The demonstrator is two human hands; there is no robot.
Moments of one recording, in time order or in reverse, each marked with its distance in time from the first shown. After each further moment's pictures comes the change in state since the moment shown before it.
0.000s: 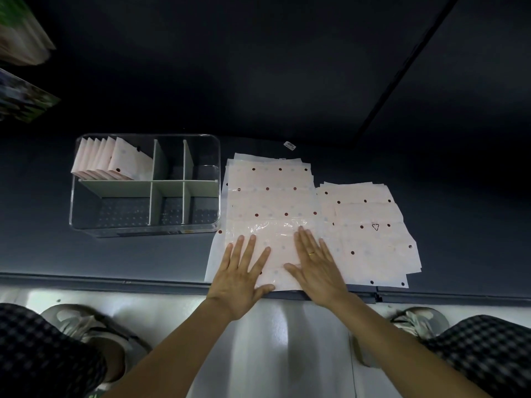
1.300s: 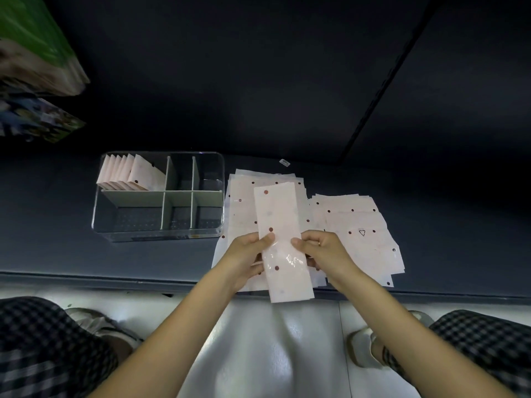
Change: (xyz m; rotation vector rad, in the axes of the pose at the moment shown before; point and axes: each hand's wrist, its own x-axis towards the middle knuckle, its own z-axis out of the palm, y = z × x) left_hand -0.015 0.019 -0.128 -1.964 -0.072 -0.504; right_hand -0.035 -0.047 -0.122 1.379 0.090 0.276
